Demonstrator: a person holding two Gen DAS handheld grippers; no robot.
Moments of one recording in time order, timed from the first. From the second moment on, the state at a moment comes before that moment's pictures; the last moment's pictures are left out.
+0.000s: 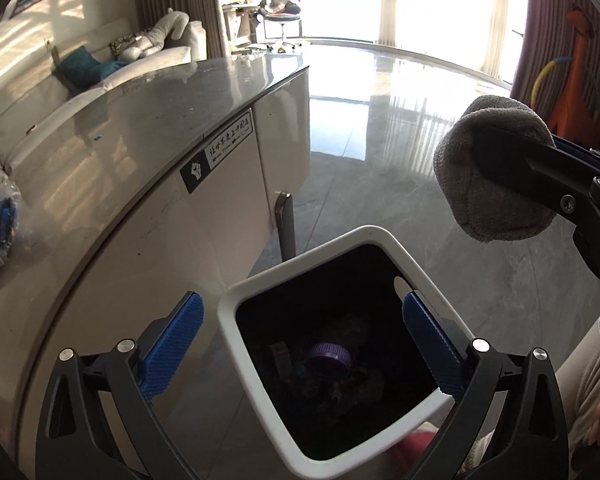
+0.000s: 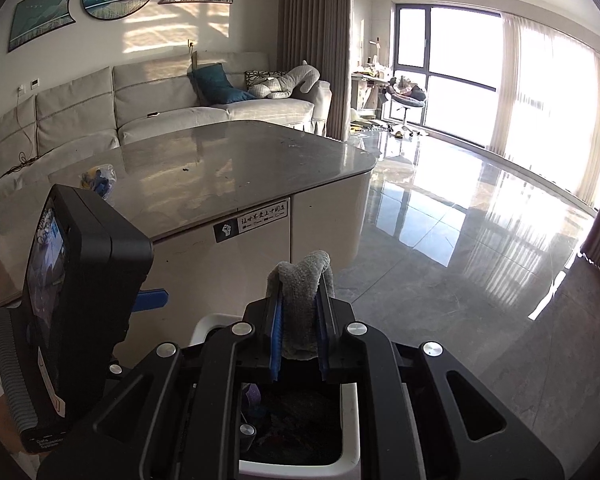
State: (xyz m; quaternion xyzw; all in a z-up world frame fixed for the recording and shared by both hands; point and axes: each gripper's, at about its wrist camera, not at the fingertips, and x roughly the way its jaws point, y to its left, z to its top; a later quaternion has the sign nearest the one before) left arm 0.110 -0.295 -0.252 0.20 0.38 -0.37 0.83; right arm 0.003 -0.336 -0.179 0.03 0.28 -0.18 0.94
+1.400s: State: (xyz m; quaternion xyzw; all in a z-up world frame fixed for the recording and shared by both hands) left arm 0.165 -0.190 -0.213 0.09 0.36 -0.21 0.91; right arm 0.035 -0.308 -0.181 -0.01 0.29 -0.14 0.95
